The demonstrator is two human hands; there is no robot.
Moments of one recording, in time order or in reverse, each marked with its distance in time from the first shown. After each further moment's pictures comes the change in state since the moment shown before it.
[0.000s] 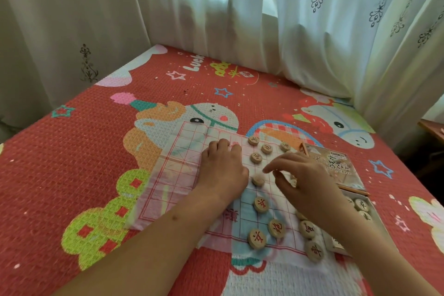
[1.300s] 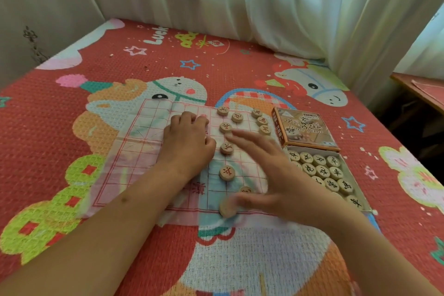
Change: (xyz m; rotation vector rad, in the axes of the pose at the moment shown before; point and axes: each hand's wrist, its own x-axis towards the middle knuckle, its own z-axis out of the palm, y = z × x) left_hand 0.002 -0.003 0.004 0.027 0.019 0.007; right_hand -0.041 -0.015 -0.011 0.242 -0.256 0.010
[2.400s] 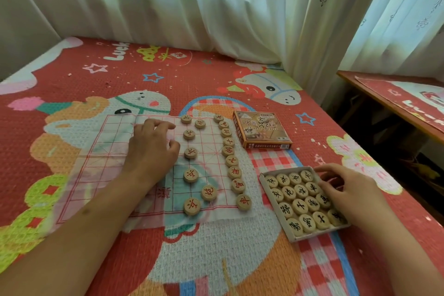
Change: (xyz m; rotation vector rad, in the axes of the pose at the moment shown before) left_hand -0.002 0.003 -0.008 -0.134 0.073 0.043; right_hand -0.135 0.086 -0.042 -0.086 0.432 0.761
